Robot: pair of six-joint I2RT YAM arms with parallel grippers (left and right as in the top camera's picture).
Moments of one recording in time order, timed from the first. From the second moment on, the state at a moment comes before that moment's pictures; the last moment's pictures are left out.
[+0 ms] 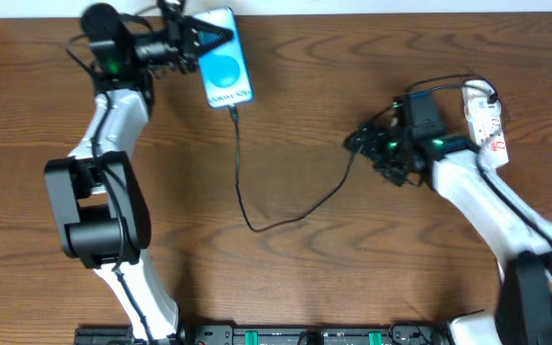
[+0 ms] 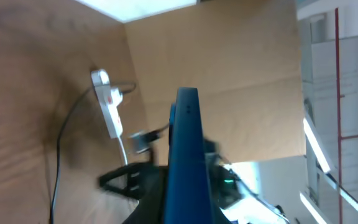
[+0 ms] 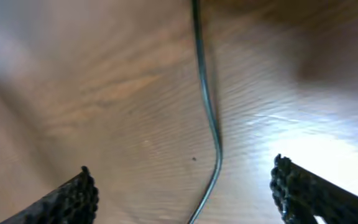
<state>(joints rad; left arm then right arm) 0.10 2.06 1.48 0.73 1.51 -1.47 0.26 1.60 1.03 -0.49 -0.28 0.86</state>
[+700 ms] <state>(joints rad) -0.20 2.09 1.09 0.58 1.28 -1.05 0.26 1.30 1.03 -0.70 0.08 0.85</state>
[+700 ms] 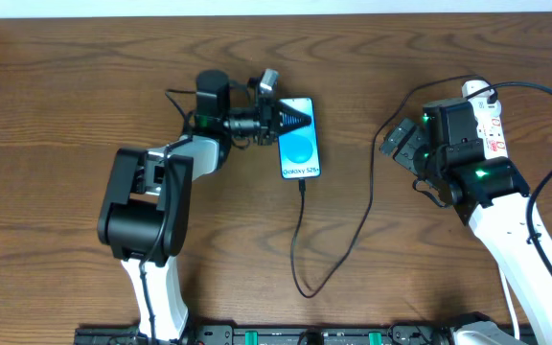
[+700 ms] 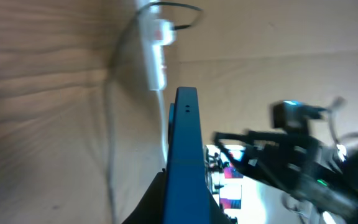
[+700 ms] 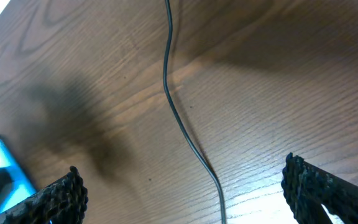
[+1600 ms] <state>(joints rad) -0.33 2.25 1.10 0.39 1.05 -0.91 0.26 1.31 1.03 -0.71 0.09 0.85</state>
